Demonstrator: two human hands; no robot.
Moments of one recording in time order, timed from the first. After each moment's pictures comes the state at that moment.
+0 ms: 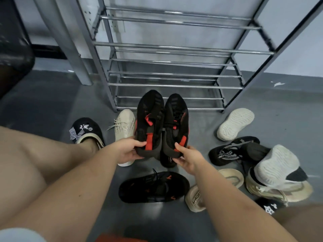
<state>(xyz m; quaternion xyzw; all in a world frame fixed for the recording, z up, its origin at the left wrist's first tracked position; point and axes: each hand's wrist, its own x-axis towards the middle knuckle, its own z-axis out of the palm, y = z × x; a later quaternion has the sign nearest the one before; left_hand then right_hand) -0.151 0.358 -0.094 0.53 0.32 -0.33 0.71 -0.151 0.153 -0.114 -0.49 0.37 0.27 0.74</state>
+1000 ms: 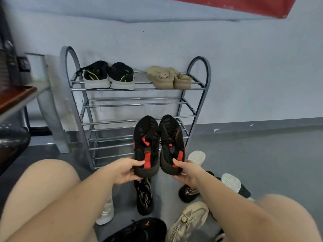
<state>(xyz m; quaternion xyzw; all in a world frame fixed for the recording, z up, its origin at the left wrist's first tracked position) -0.155 0.299 0.073 0.59 0.16 -0.34 0.72 -0.181 0.085 0.074 -0.58 0.30 0.15 0.74</state>
